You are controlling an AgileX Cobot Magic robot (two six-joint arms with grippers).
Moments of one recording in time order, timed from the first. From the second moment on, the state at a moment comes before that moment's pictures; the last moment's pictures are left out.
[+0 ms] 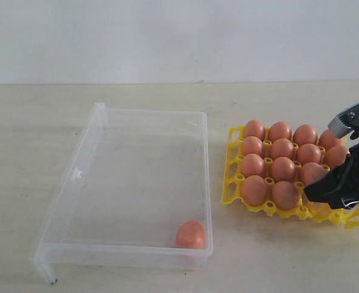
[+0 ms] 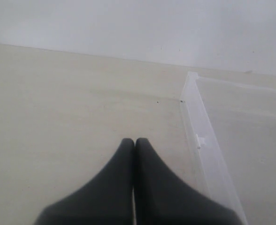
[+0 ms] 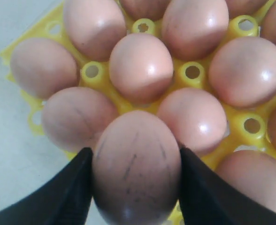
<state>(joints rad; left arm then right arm) 0.03 0.00 0.00 -0.06 0.31 -0.05 -0.13 1.58 -0.64 1.13 0.61 -1.69</state>
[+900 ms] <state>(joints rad) 0.03 0.00 0.00 -0.06 0.31 -0.05 -0.05 1.47 -0.77 1.26 0.92 -1.44</state>
